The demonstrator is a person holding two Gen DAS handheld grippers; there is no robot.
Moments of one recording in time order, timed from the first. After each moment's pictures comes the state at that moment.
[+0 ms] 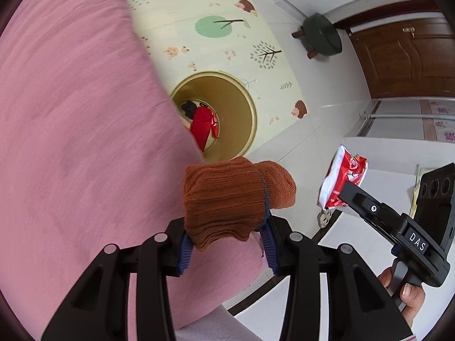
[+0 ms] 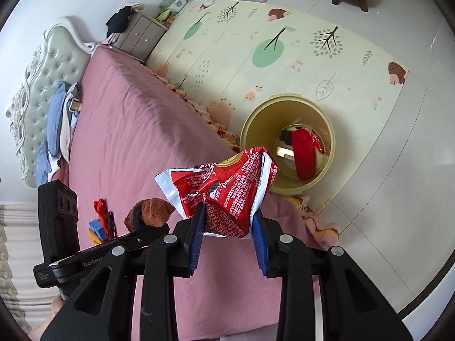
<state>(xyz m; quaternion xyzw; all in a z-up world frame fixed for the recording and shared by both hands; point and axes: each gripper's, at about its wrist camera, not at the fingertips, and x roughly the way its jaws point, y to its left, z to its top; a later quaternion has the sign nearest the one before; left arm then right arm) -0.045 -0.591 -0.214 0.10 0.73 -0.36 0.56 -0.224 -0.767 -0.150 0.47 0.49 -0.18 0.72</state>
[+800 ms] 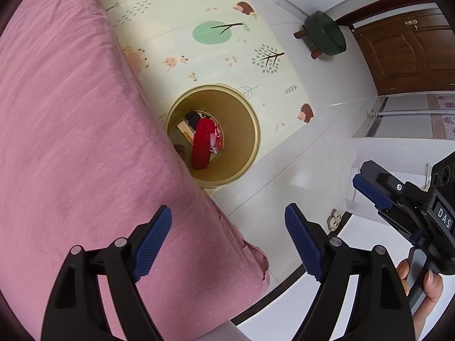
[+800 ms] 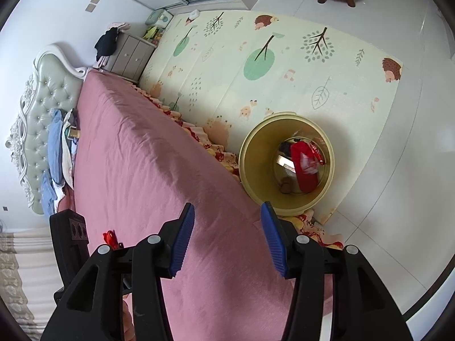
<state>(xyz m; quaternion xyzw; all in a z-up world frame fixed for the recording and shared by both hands) -0.029 -0.625 -0.215 0.13 0.72 -0.36 0.58 -0.207 -0.816 -0.148 0.50 0.46 -0.20 0.71</state>
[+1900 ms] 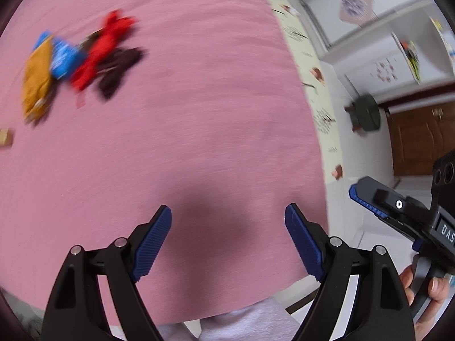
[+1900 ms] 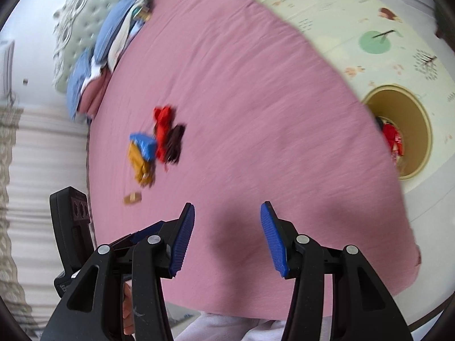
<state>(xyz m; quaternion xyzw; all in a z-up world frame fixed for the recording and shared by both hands) -0.009 -0.286 -0.160 -0.02 0.69 -0.21 0.69 -0.089 -0.525 -0.120 0.38 0.56 0.02 0.74</state>
